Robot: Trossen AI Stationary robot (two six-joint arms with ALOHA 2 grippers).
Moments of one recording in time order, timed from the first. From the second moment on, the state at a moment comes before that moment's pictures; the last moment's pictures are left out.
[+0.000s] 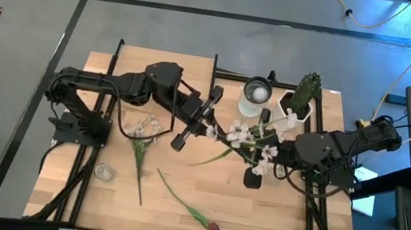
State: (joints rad) left arm -0.03 1.56 1.67 -0.08 0.44 0.15; right arm 0.44 1.36 1.50 -0.24 0.57 -0.03
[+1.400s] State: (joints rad) left arm 0.03 1.53 1.67 -0.42 0.26 0.16; right arm 0.94 1.00 1.50 -1.18 0.93 0.84
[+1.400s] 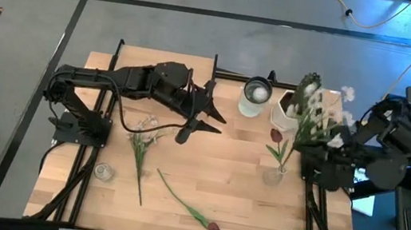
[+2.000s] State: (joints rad) left arm 0.03 1.53 1.67 -0.42 0.26 0.14; right arm 1.20 1.00 1.46 -1.56 1.06 1.20
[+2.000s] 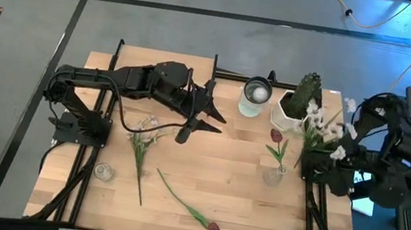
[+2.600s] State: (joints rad) left arm 0.03 1.53 1.67 -0.42 0.26 0.09; right arm 1.30 0.99 1.04 -1.57 1.17 1.57
